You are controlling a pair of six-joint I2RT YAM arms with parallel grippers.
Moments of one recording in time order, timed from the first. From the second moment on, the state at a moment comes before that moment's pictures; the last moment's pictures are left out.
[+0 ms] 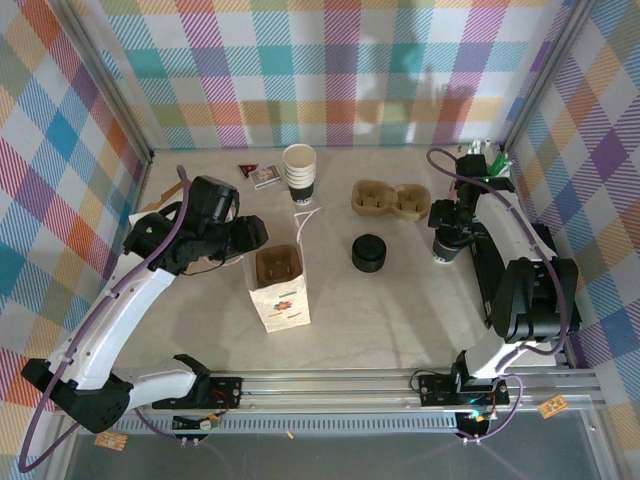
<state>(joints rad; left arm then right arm) -0.54 1.17 1.45 -1.18 -0.02 -0.77 0.03 1.63 1.34 -0.94 0.10 0.24</state>
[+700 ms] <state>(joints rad) -0.54 1.16 1.46 -1.18 -0.02 -0.76 0.03 1.63 1.32 -0.91 0.07 0.21</state>
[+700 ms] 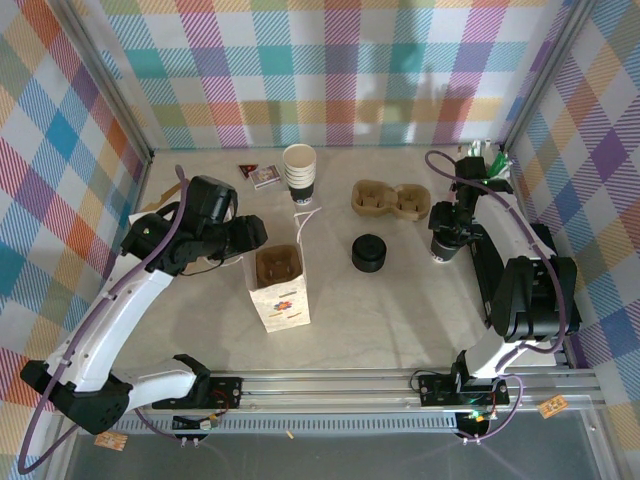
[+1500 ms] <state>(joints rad) -0.54 1.16 1.44 -1.16 0.00 -0.70 0.20 1.43 1.12 -0.89 -0.02 0.09</state>
